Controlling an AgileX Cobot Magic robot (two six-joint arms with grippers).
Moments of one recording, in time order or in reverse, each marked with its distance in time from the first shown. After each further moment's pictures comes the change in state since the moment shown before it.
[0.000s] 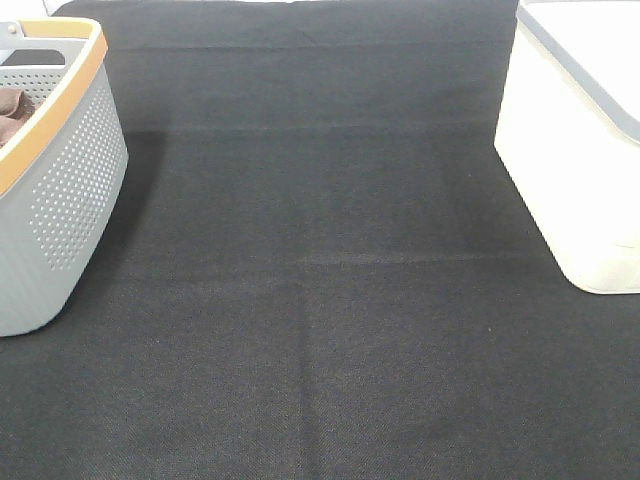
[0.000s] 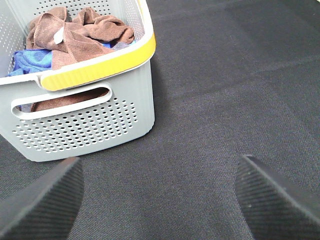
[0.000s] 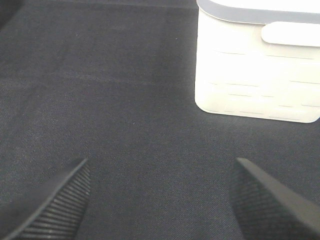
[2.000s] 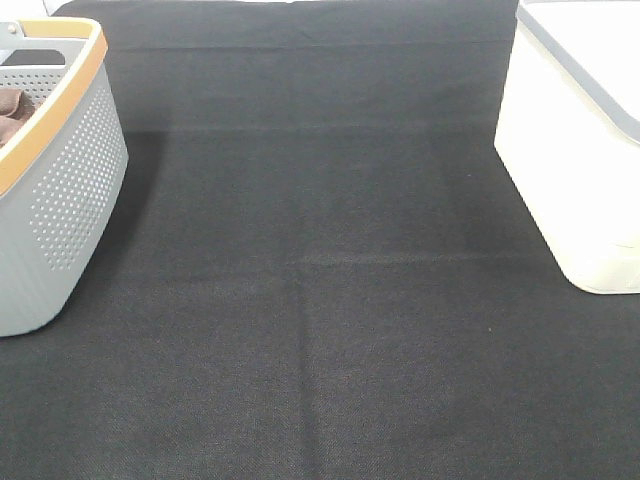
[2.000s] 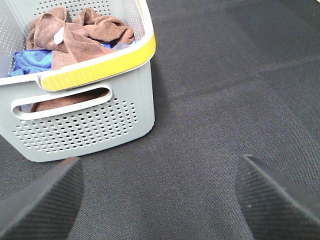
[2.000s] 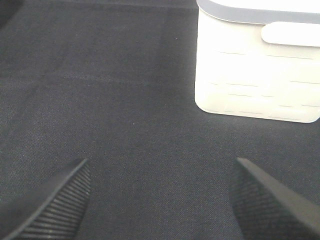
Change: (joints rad) left arm 0.000 0.000 0.000 0.000 0.000 0.000; right arm 0.000 0.000 0.000 0.000 0.000 0.000
